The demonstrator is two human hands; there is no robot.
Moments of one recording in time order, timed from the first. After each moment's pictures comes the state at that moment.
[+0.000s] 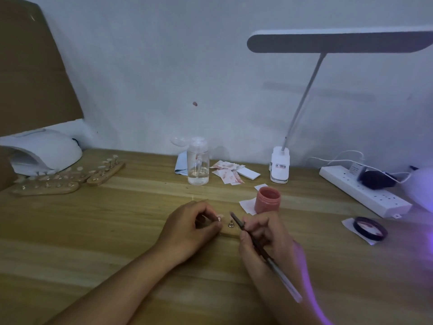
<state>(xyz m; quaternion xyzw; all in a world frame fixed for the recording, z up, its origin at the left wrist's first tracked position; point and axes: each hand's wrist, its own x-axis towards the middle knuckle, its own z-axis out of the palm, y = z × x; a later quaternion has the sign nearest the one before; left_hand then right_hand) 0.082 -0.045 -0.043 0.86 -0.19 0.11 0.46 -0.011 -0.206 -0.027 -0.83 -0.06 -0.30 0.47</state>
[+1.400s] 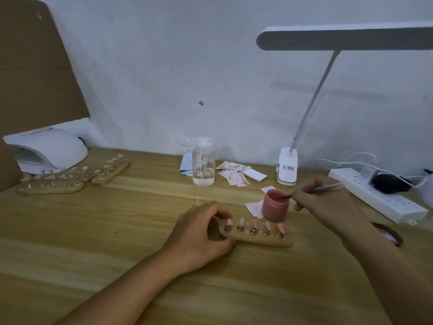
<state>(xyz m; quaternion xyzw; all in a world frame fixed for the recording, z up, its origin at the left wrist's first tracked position) 0.078 -0.047 -0.042 0.89 -0.24 0.10 0.39 0.065 -0.292 0.024 -0.86 0.12 -0.18 0.47</state>
